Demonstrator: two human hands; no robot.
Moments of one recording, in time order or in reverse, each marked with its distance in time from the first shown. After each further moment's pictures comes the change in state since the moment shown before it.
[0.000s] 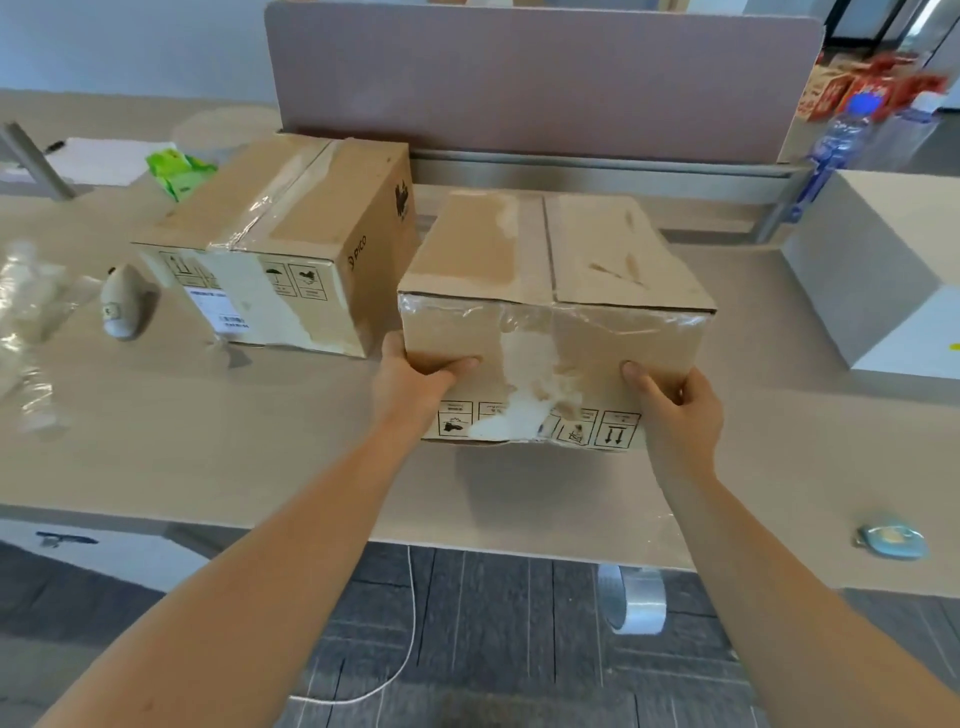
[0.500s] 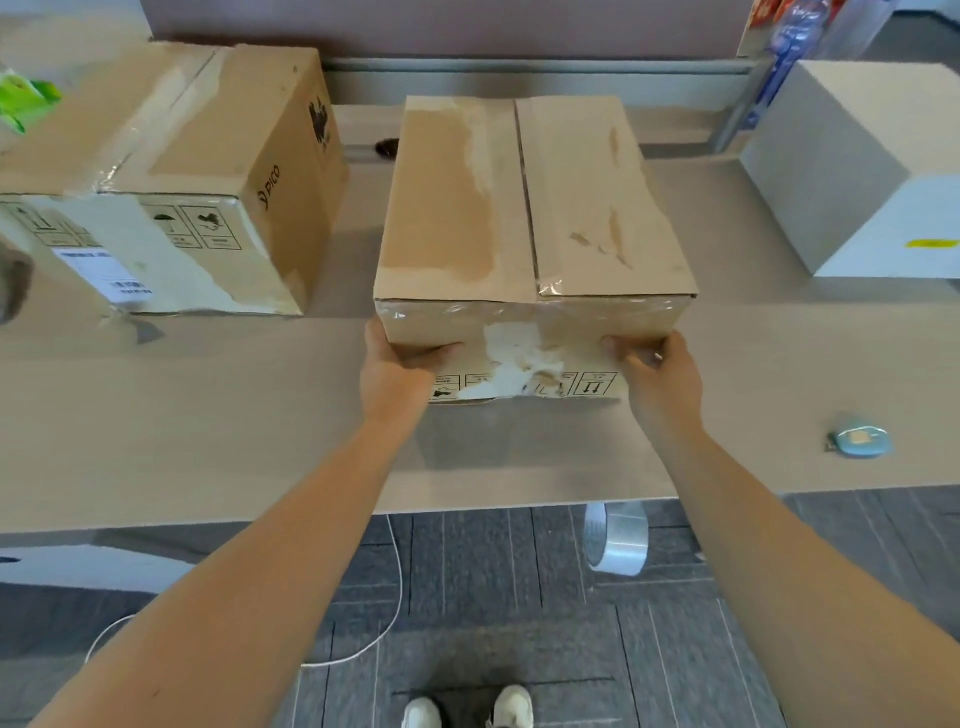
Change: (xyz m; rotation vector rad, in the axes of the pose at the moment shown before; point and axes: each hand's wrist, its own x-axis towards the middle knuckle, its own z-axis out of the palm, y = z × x) left_hand -0.002 -0.051 0.030 -0.003 -0.065 -0.063; right_hand 0.007 0.044 -0.016 -0.393 0.034 0.072
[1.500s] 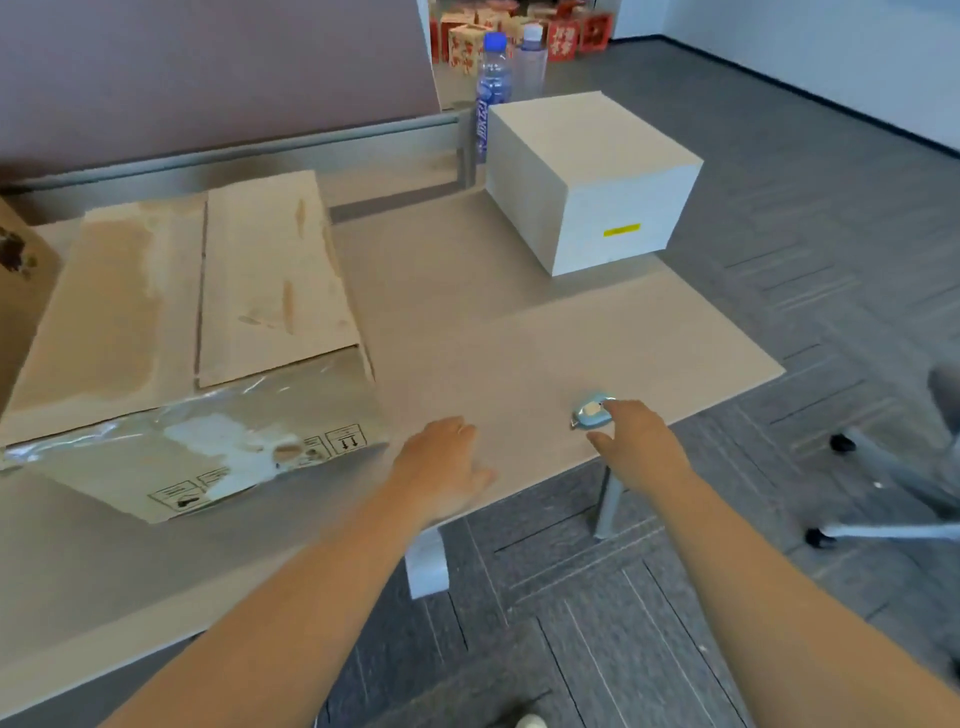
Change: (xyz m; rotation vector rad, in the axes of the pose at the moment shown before) left_hand -0.119 0.035 0.199 1.307 -0.953 0.554; right_hand 0.018 0.093 -0.210 -0.813 -0.225 0.176
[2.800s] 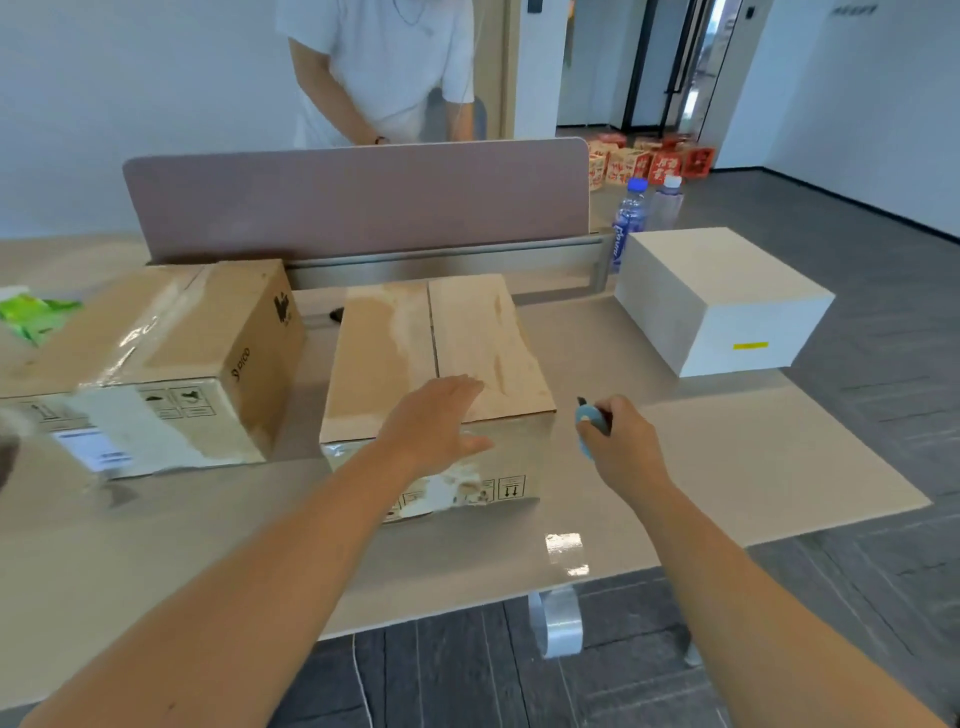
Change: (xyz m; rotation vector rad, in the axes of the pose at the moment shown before) left_hand -0.103 -0.123 -0.111 0.018 0.329 -0.089; right_hand -0.047 -0.181 -0.019 0.561 0.187 -0.271
